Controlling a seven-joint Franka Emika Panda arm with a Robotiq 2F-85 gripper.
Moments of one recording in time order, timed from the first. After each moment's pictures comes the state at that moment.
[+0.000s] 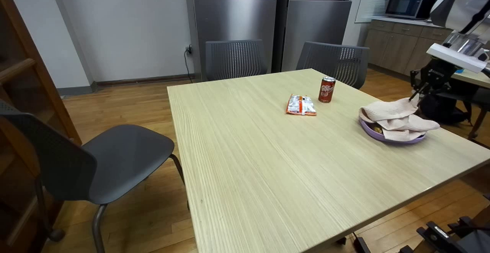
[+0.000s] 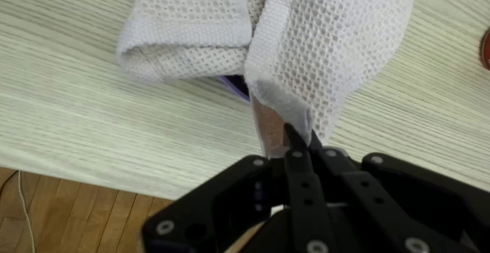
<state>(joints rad) -0.56 0.74 -0.16 -1.68 0.55 2.33 0.03</state>
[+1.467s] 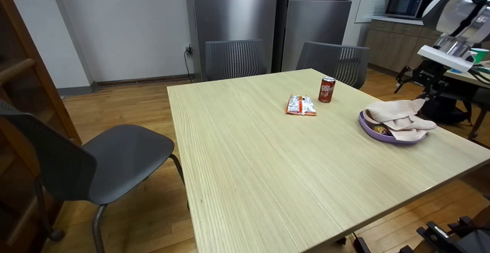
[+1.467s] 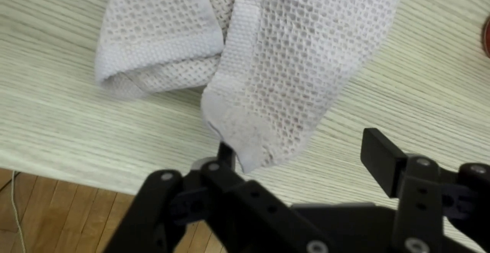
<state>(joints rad) -0.56 0.86 -0.15 -1.50 0.52 2.22 0.09</state>
